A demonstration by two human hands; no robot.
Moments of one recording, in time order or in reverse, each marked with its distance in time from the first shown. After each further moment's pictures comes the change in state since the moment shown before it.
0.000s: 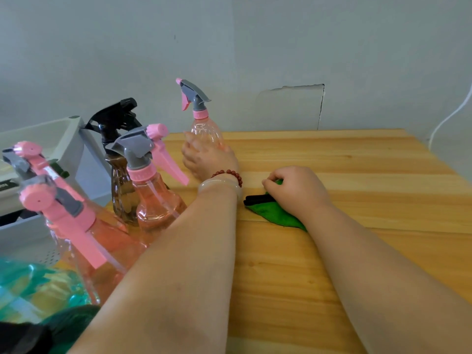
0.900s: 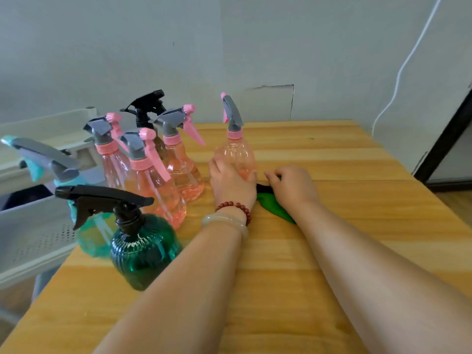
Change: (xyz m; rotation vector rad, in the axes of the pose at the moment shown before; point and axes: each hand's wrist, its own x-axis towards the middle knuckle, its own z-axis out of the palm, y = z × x) left_hand -0.144 -0.029 -0.130 -0.108 -0.416 0.285; right_hand -0.117 -0.029 -0.022 -0.037 0.128 0.132
